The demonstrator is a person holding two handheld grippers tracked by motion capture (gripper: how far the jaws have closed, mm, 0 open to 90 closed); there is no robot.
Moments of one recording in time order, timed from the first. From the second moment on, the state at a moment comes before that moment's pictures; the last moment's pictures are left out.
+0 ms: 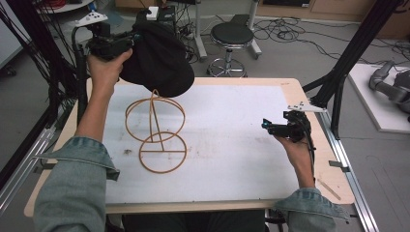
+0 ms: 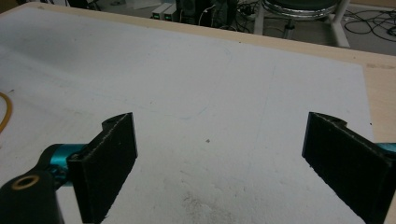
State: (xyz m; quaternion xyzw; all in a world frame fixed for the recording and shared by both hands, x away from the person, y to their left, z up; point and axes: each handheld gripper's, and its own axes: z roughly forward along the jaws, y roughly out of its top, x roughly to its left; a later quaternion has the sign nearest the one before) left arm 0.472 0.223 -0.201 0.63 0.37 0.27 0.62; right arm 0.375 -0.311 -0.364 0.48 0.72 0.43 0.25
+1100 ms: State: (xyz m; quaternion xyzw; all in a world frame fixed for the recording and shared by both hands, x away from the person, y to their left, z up) left arm 0.422 0.213 -0.144 0.59 0.36 0.24 0.68; right arm 0.373 -0.311 -0.360 0.48 0.72 0.44 0.25
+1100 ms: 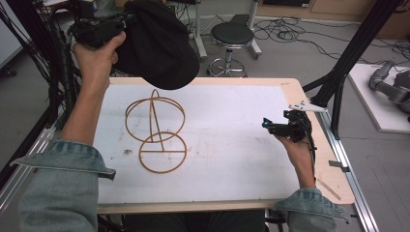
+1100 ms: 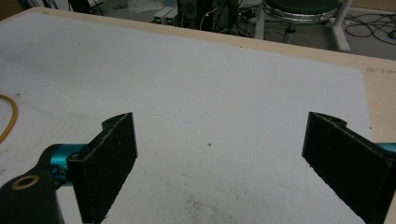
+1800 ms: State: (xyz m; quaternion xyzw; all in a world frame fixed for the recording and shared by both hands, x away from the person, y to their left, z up) left arm 0.389 0.204 -0.138 0.61 0.34 0.19 0.69; right arm 0.373 -0.312 -0.359 0.48 0.71 0.44 0.25
